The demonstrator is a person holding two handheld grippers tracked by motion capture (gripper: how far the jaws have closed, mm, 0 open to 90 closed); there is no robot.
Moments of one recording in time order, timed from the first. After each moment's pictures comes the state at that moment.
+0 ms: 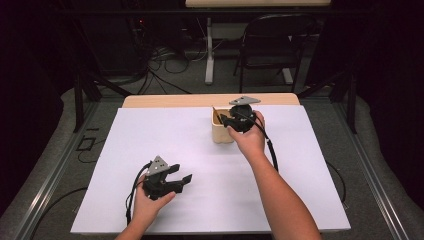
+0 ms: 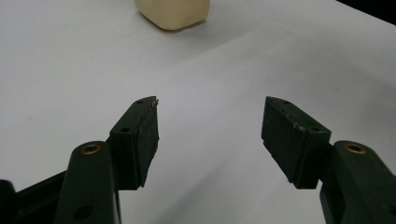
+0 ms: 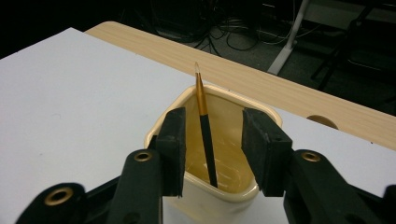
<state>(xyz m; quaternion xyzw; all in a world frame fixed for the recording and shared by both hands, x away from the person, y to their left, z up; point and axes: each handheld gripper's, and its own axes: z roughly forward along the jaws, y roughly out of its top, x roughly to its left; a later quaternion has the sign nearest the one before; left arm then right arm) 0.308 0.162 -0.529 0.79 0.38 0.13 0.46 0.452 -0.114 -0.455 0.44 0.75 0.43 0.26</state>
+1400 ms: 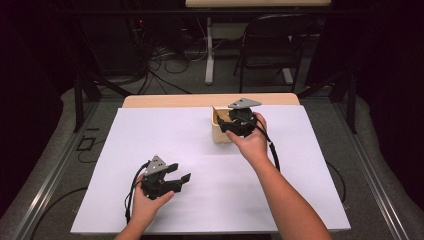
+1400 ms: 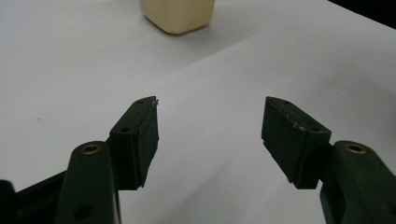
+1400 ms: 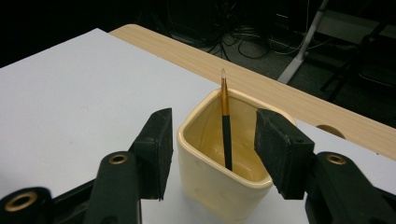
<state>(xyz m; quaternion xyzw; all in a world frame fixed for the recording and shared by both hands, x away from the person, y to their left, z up) 0.308 0.166 -0.527 0.79 0.38 0.13 0.46 0.430 -0.112 -0.441 0.40 0.76 0.44 0.25</state>
